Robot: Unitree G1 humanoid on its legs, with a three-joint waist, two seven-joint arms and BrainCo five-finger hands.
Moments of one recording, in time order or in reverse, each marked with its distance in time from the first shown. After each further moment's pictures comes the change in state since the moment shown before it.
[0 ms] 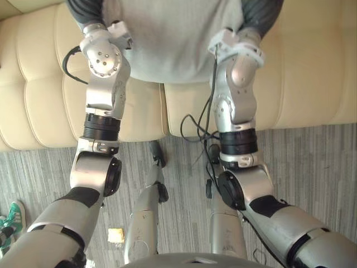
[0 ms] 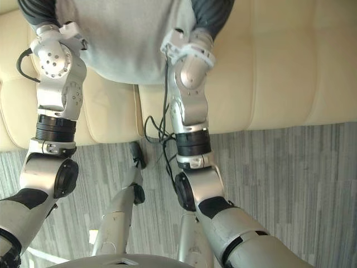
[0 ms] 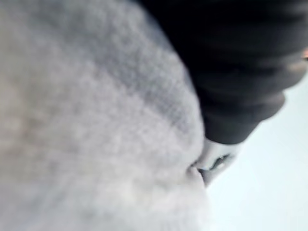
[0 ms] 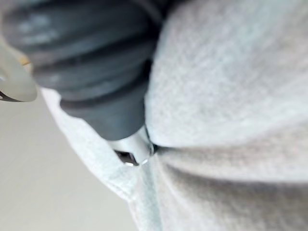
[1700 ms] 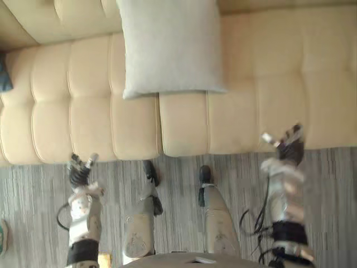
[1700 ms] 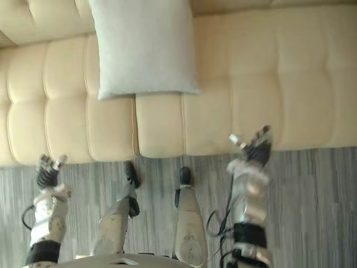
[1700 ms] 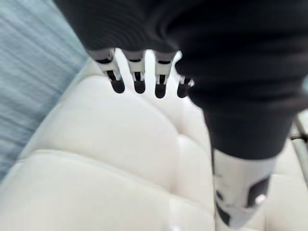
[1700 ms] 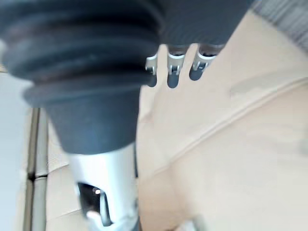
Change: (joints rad) left arm 1.207 -0.126 0.154 0.013 -0.176 -0.070 -0.371; right arm 1.085 -0.209 -0.178 0.029 0.248 0.001 0.345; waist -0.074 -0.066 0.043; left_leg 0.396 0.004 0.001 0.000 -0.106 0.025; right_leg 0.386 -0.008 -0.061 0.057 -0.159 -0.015
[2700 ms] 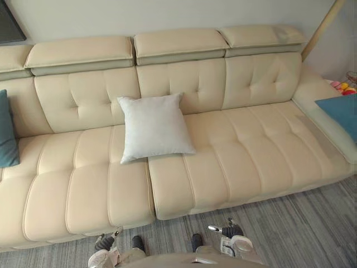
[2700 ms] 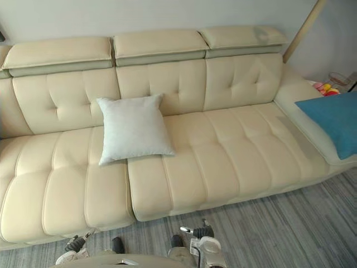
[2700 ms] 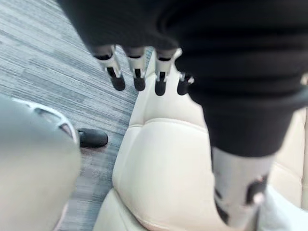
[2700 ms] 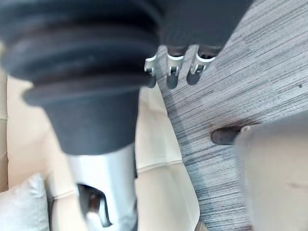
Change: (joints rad) left arm 0.057 -0.073 0.089 0.600 0.199 0.101 -0.080; right arm 0.093 0.155 0.024 0.701 -0.487 0.128 0.113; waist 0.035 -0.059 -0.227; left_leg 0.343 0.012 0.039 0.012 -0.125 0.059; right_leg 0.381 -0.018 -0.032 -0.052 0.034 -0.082
